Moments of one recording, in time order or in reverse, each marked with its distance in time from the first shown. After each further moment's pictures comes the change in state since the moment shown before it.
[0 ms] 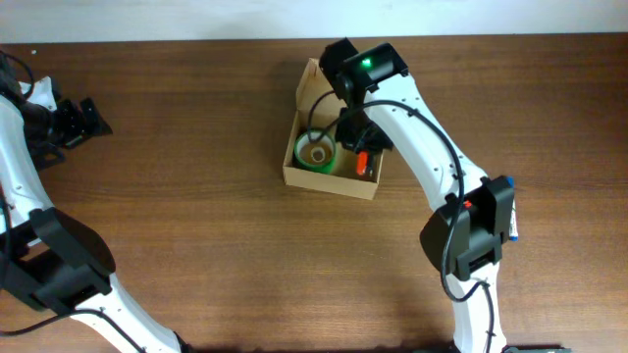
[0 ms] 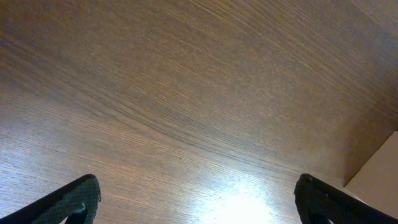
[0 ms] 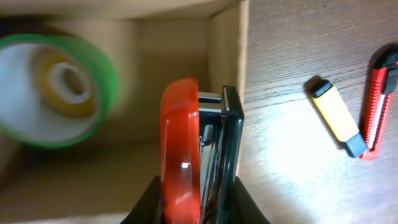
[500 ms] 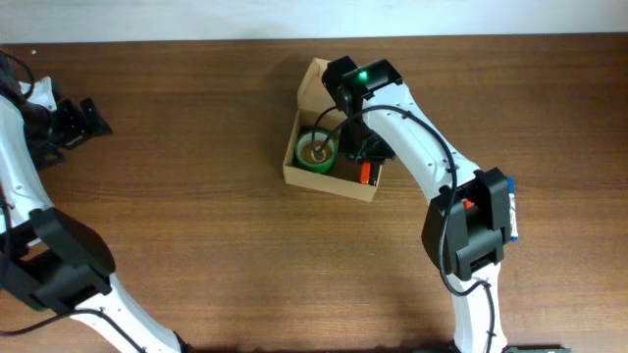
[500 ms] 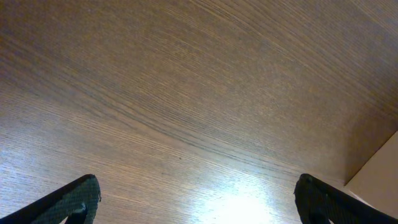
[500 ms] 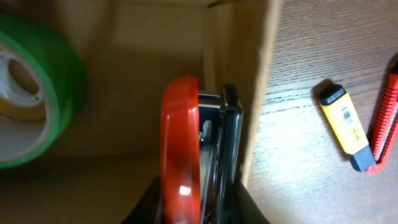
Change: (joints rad) left arm 0.000 0.000 0.000 0.000 0.000 0.000; right arm -0.009 -0.001 -0.157 0.107 0.002 -0.047
